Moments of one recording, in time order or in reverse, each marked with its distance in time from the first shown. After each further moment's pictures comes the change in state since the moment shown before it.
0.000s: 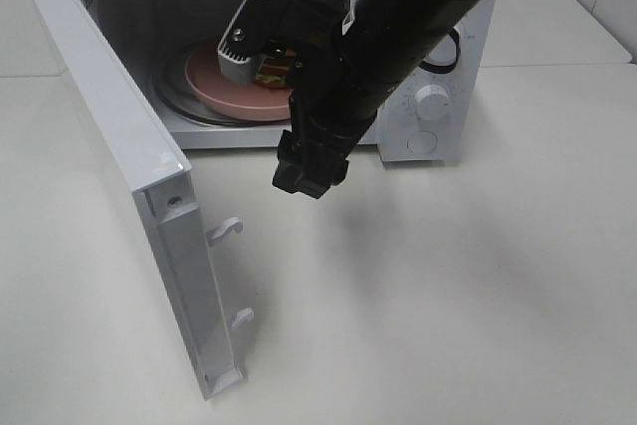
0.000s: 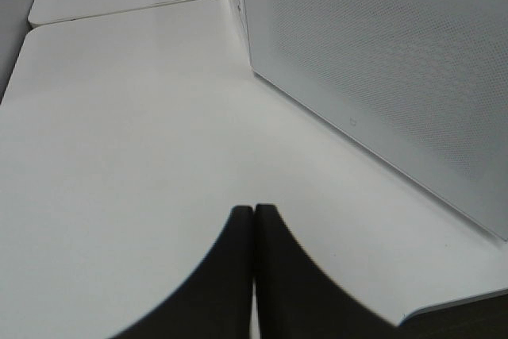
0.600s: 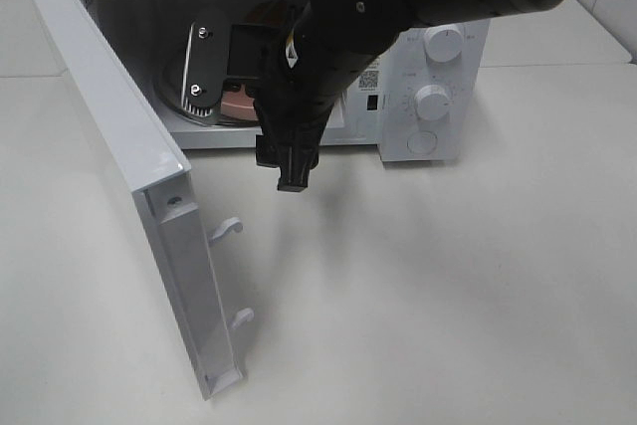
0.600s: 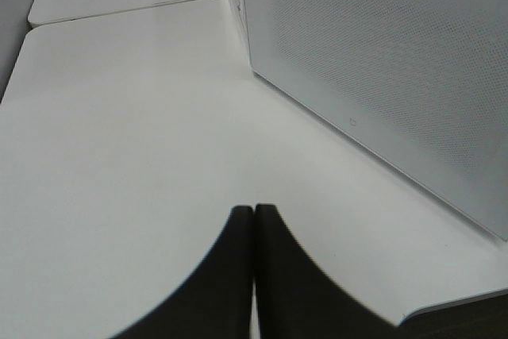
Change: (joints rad) left arm 0.000 0.000 0.000 0.000 0.000 0.000; right arm 0.080 0.122 -0.082 -0.418 -0.173 0.122
